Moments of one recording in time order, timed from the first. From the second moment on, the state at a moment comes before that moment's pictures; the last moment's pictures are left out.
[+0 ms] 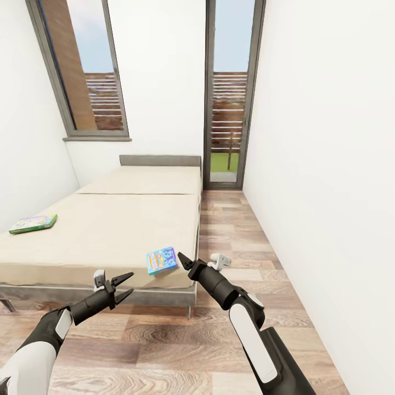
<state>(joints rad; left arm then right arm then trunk) -0.71 0.16 0.78 -0.45 -0.07 0.81 -1.21 -0.38 0.15 0.36 -1.45 -0.75 0.35 0.00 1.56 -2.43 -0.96</state>
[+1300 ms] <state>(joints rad) -0.71 0.16 0.79 -0.45 -0.07 0.80 -1.21 -0.38 0.15 0.36 -1.45 -0.75 0.35 0.00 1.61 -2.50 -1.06</state>
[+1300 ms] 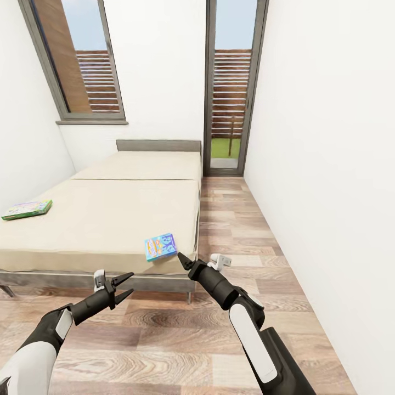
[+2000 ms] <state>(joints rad) -0.71 0.15 0.78 -0.45 -0.07 0.80 -1.20 -0.38 0.15 0.36 -1.45 -0.75 0.35 0.00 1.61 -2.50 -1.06</state>
